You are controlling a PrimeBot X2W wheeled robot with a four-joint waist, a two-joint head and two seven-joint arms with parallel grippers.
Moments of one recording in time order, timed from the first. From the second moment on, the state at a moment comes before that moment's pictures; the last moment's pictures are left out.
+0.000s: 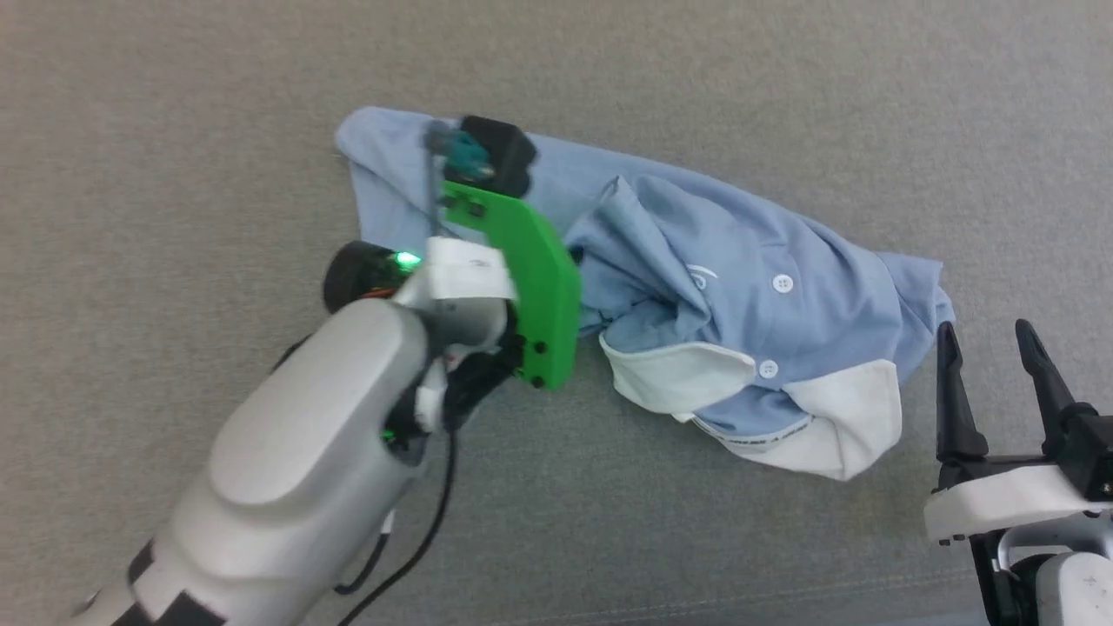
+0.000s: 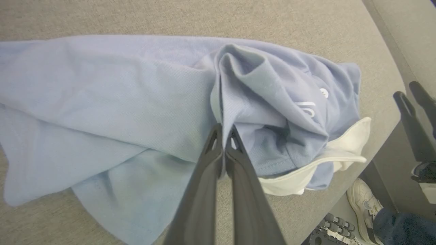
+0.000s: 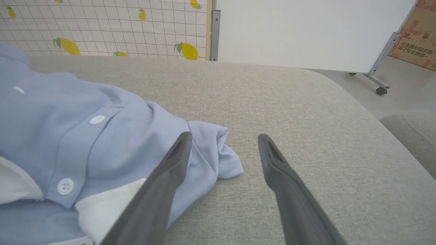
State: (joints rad) left arm -0.75 0.31 -0.71 -0.02 -0.80 0.27 0.74; right arm -0.06 -0.05 -0.18 0.04 0.01 0.13 -0.19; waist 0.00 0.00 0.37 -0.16
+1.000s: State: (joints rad) left arm -0.24 0.64 -0.40 0.05 -0.66 0.37 0.19; right arm -0.02 -0.05 -0.16 -0.01 0.00 0.13 -0.06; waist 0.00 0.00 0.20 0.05
